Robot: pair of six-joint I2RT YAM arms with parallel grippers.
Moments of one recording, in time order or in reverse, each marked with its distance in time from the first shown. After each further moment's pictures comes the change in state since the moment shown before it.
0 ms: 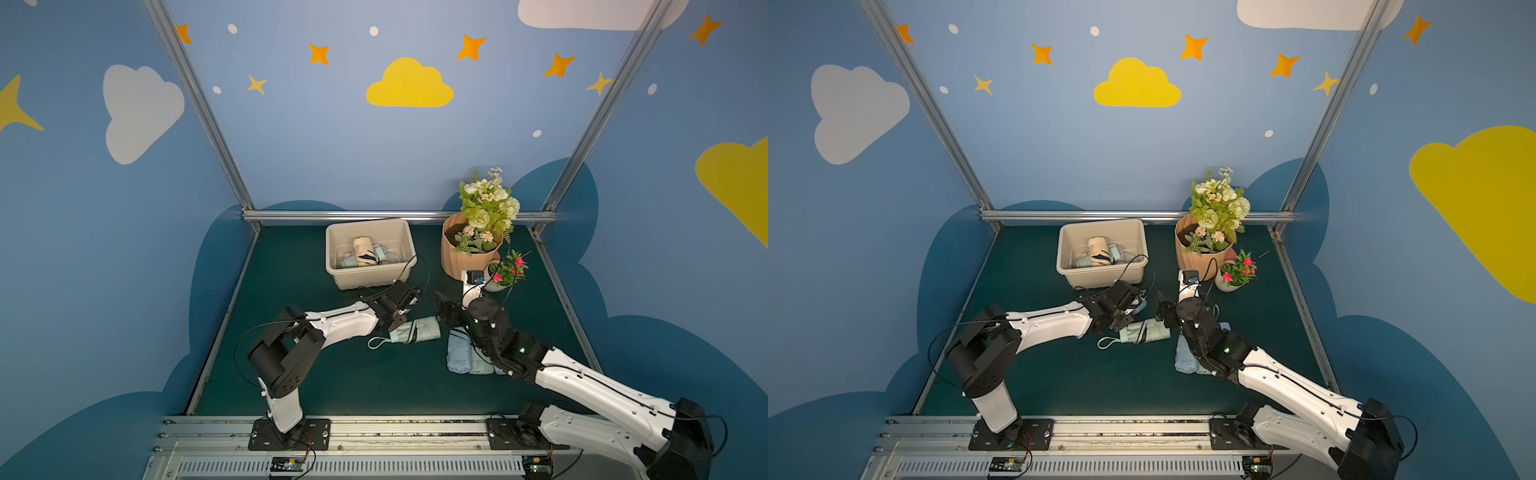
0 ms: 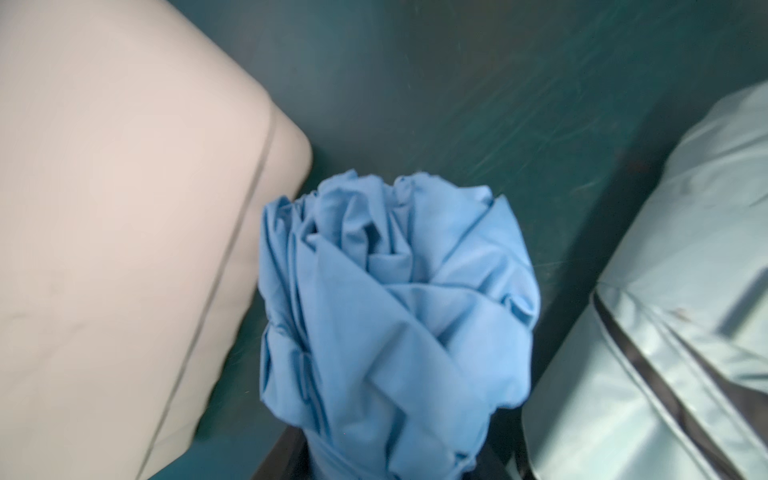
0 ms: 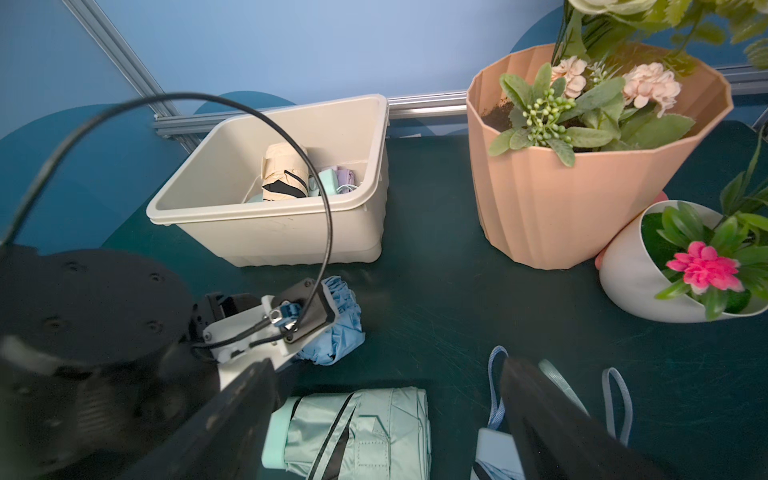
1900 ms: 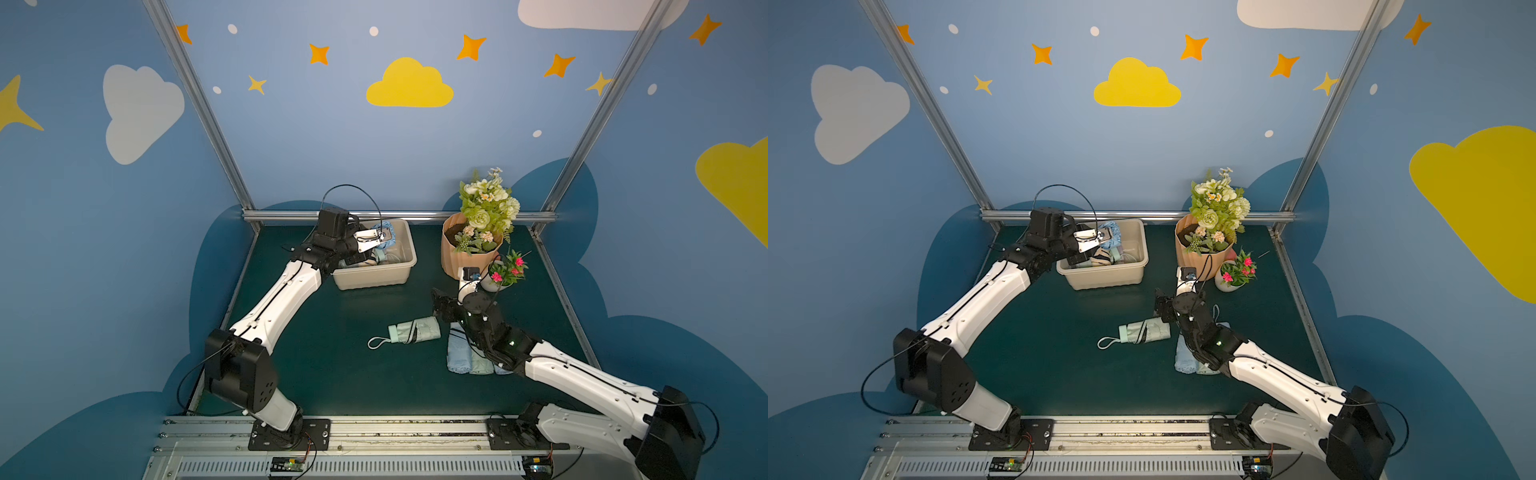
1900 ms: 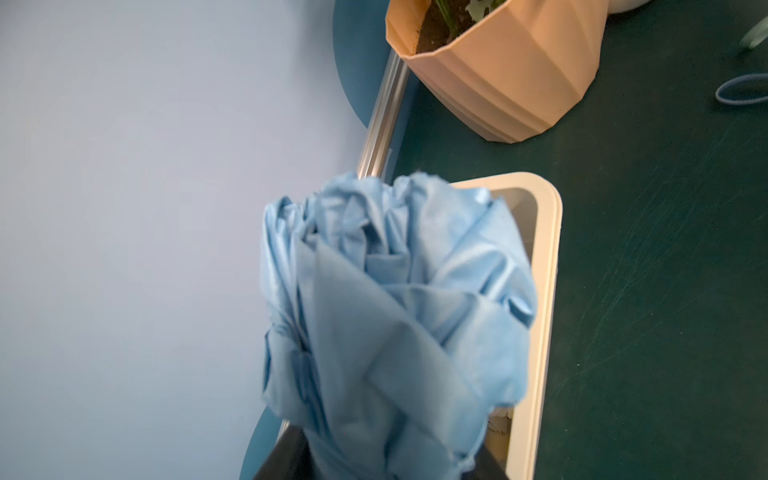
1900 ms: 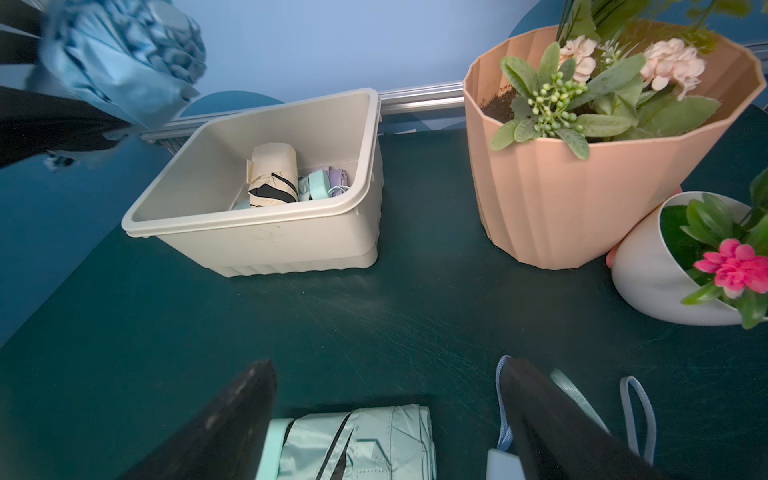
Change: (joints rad) left arm 0.451 -0.130 0.395 -0.119 0.531 0.749; right arm -0.043 0.066 -0.008 0.073 -0.026 0.013
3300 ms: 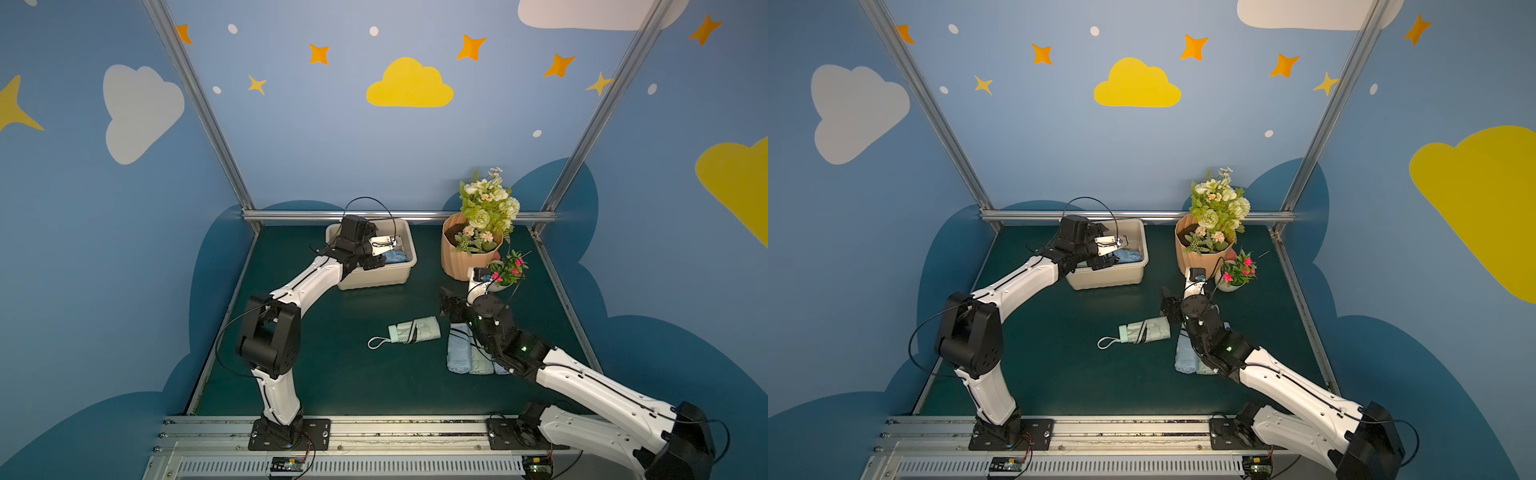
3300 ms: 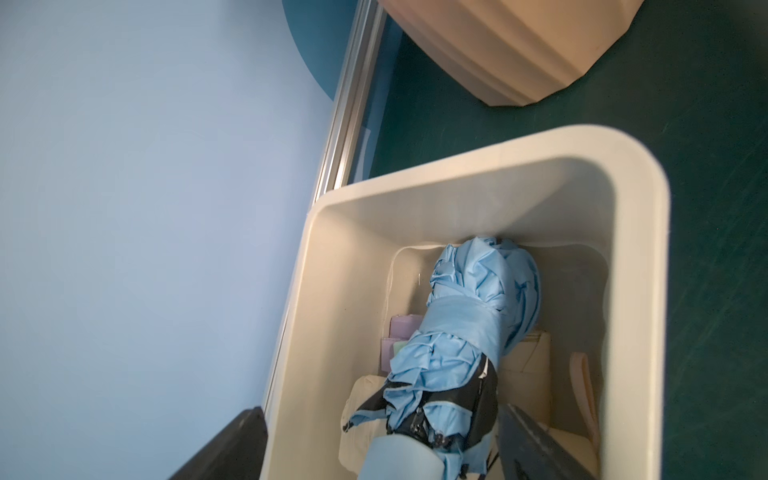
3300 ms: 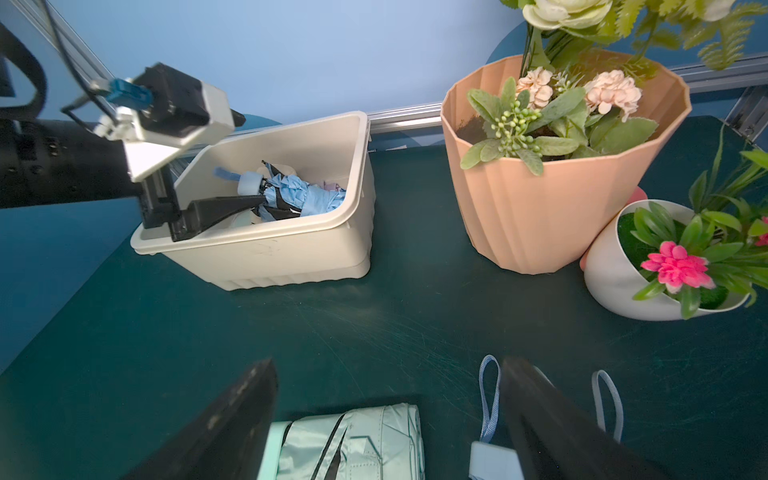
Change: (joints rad) left arm -0.026 0.178 -0.024 0.203 -0.022 0.010; right arm -0.002 -0.080 -0.002 -0.052 0.027 0.002
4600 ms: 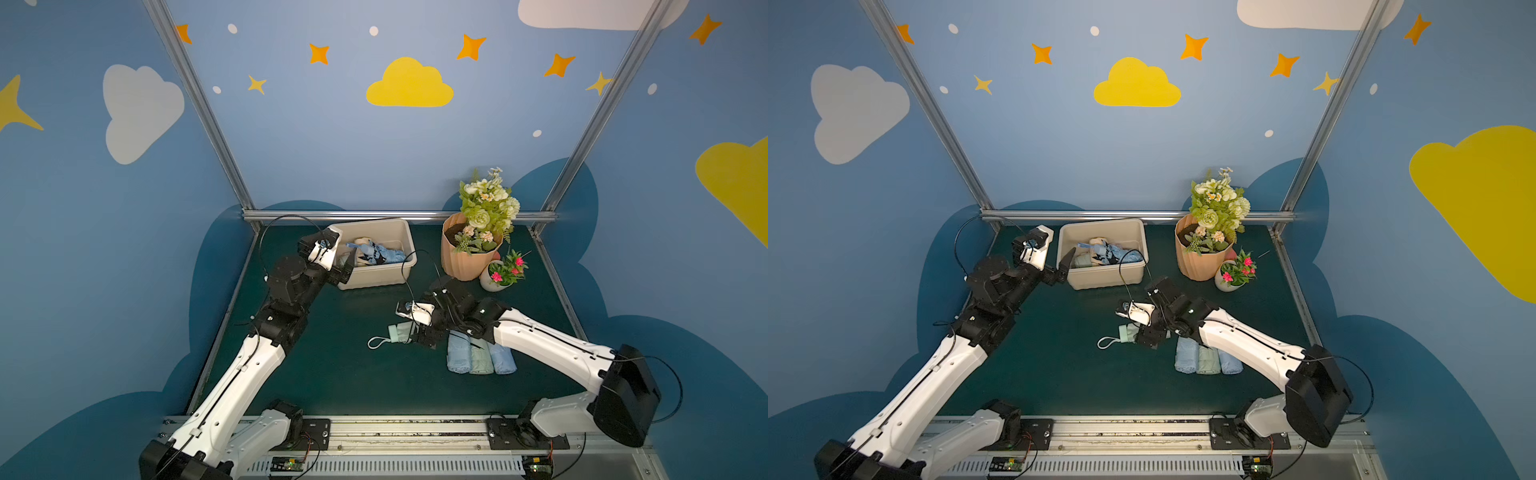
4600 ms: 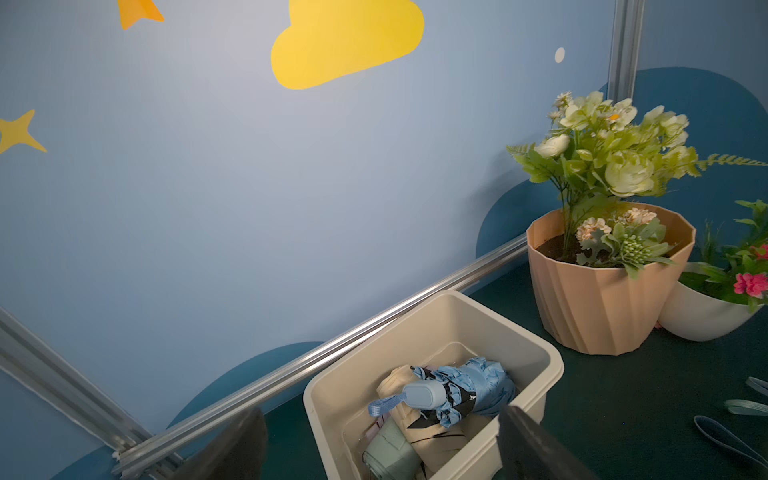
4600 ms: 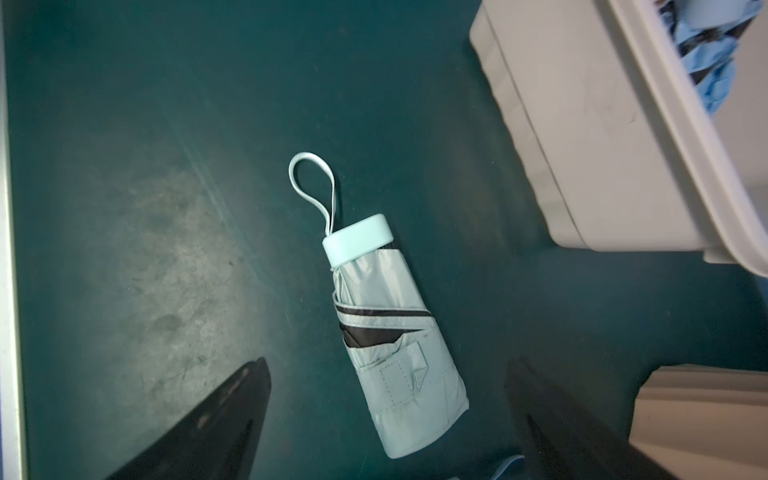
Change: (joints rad) left arm 0.044 -0.801 -0.555 0.260 -0.156 -0.777; right arm -0.005 0.431 0.335 -0.449 -0.657 -1.055
